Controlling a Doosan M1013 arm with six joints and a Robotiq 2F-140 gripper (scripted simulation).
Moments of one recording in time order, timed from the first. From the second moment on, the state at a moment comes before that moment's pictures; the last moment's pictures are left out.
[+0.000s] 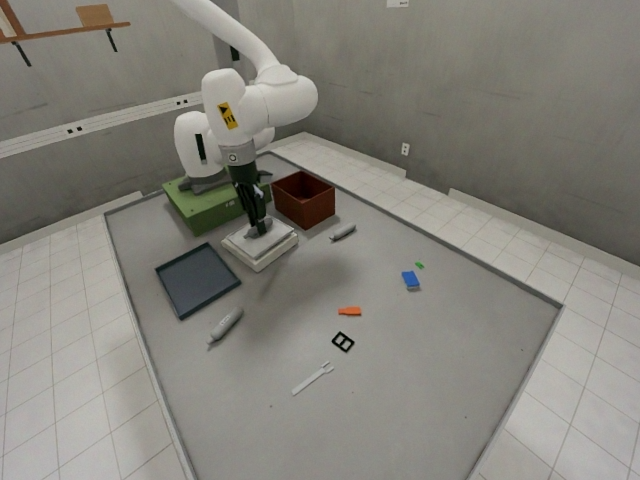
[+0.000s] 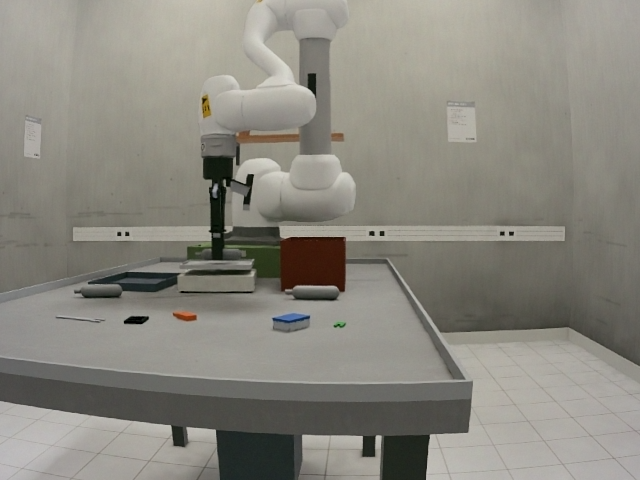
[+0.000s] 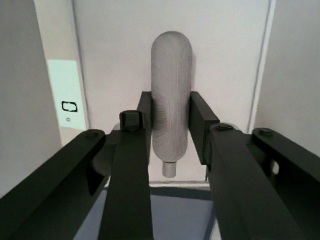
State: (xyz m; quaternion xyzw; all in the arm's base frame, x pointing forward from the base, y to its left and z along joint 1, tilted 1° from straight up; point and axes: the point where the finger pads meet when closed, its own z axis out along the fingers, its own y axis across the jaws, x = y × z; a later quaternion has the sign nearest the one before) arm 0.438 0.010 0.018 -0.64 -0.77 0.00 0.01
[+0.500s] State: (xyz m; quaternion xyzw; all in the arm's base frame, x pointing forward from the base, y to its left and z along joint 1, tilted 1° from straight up) arm 0.438 0.009 0.089 -0.64 -0.77 0.00 0.01
